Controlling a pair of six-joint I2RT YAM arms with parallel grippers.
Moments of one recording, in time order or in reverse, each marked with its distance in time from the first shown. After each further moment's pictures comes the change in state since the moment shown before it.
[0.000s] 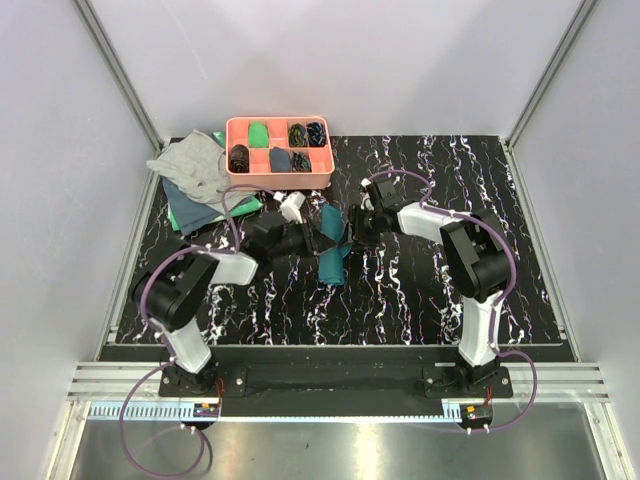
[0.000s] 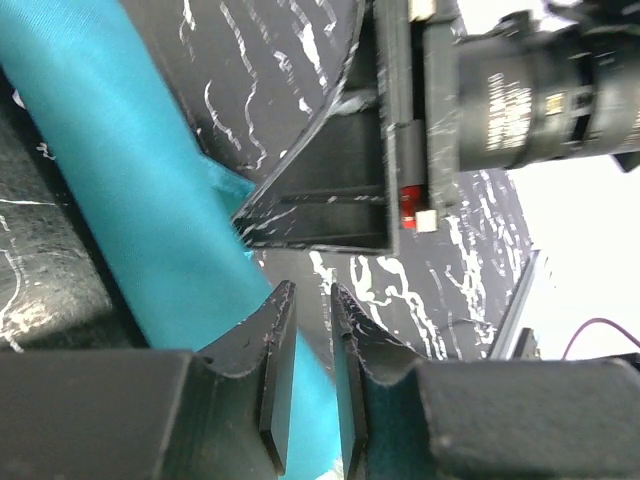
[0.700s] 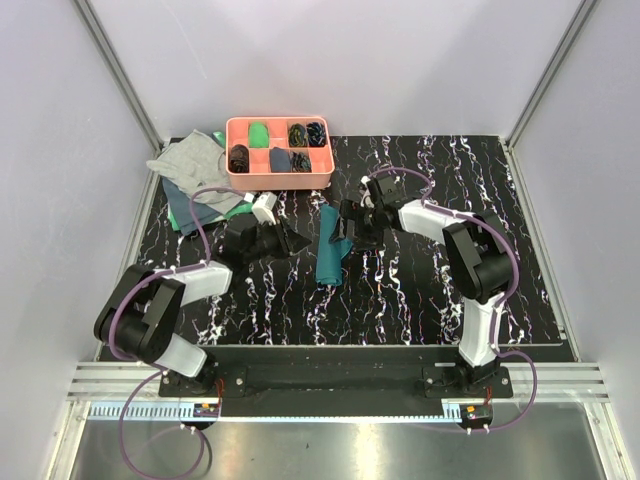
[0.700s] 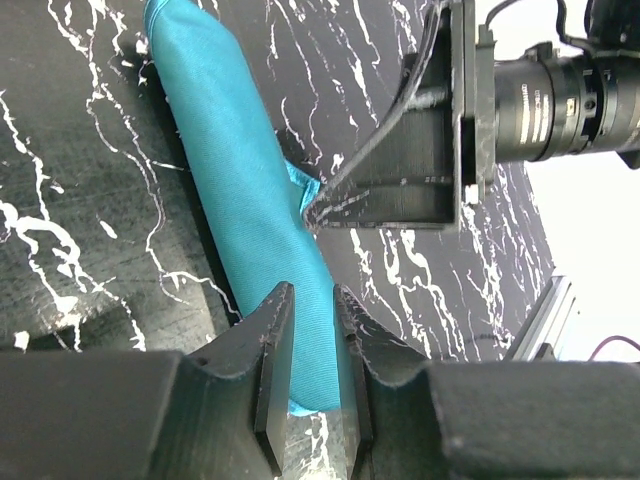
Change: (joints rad) left arm 0.125 -0.256 -0.128 -0.142 -0.005 0.064; right arm 0.000 -0.027 0.019 -0.049 -0.039 0.013
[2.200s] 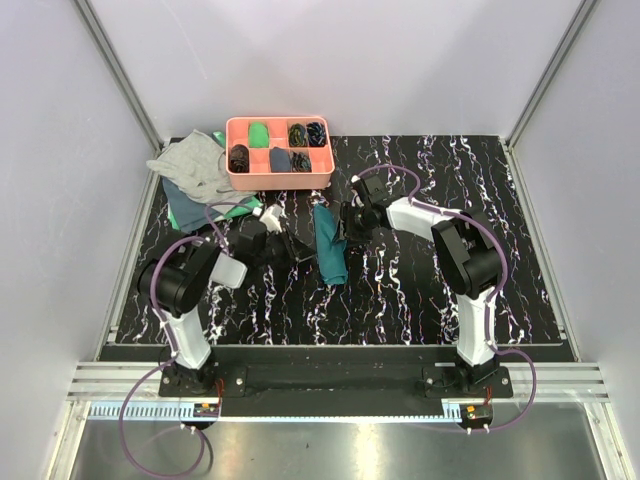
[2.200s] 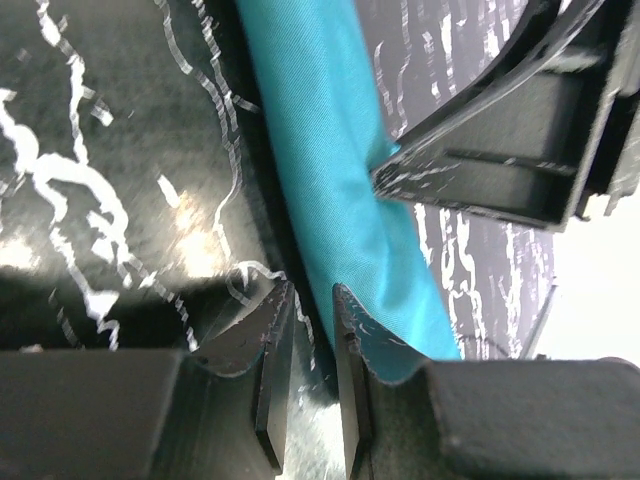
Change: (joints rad) left arm 0.010 0.322 0.004 0.205 0.032 -0.126; right arm 0.052 0.084 0.099 -0.037 0.119 -0.014
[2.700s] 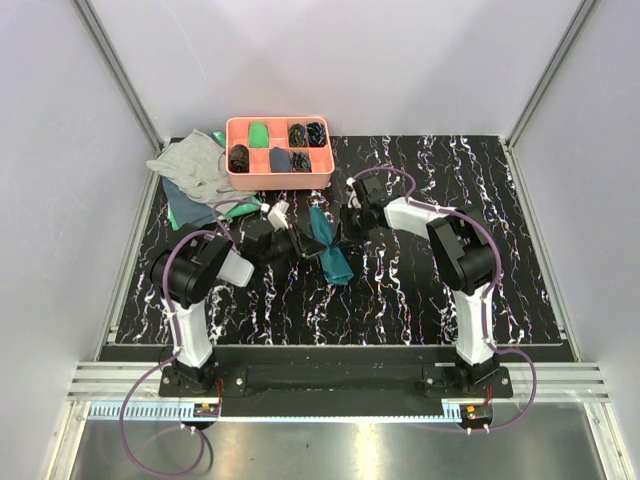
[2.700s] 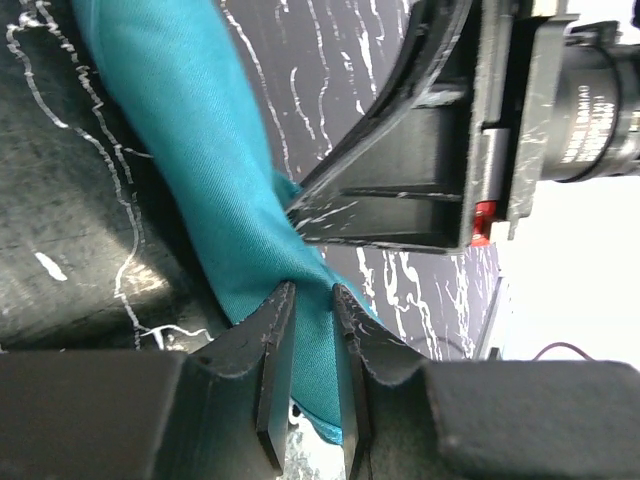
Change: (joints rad) left arm -0.033 0.104 0.041 0.208 0.061 -0.098; right arm -0.003 0.047 0.023 0.012 -0.095 -0.029
